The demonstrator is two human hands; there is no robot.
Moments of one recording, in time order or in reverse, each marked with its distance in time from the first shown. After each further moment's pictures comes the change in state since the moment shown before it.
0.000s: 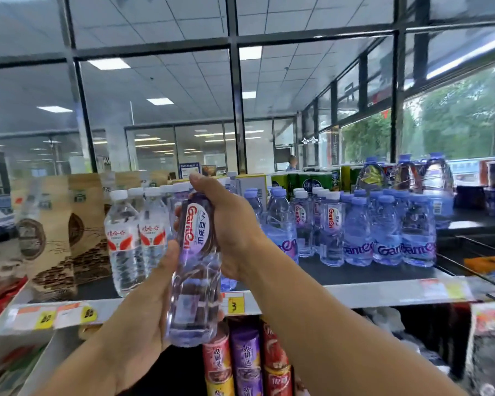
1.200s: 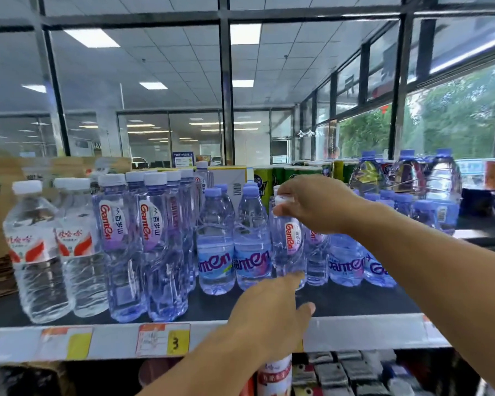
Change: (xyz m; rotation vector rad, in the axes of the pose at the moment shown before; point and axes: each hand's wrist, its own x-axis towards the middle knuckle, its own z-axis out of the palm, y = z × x) left_hand 0.077 -0.125 0.158 1.335 -0.448 0.021; right_hand 0.074 -0.056 -0.232 -1.867 0.038 -0.206
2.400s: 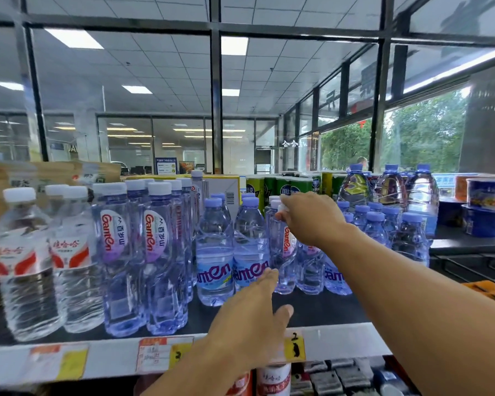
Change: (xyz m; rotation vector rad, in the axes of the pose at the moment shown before) left_hand -0.013 -0.025 -0.021 -0.073 -0.003 -0.031; right_hand 0.017 -0.009 0.027 -0.227 0.041 0.196
